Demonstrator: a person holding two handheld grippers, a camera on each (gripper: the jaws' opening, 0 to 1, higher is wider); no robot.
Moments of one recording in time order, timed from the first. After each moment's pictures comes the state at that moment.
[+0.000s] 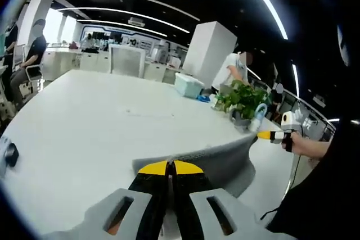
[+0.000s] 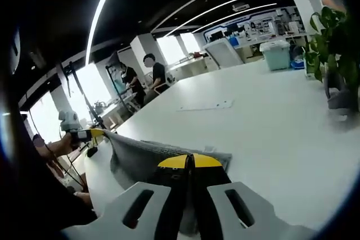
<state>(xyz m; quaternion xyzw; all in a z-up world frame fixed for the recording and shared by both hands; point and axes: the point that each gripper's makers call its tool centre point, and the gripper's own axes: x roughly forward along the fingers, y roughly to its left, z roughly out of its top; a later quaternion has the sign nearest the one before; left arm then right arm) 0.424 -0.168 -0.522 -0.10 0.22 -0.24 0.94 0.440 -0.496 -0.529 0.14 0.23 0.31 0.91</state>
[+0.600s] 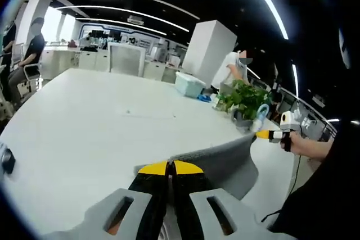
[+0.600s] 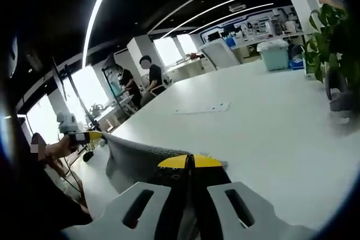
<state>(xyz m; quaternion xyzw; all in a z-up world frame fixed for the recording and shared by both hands) 0.446 -0.171 -0.526 -0.10 0.23 -0.24 0.94 0.464 -0.494 -0.534 0.14 0.24 0.30 0.91</state>
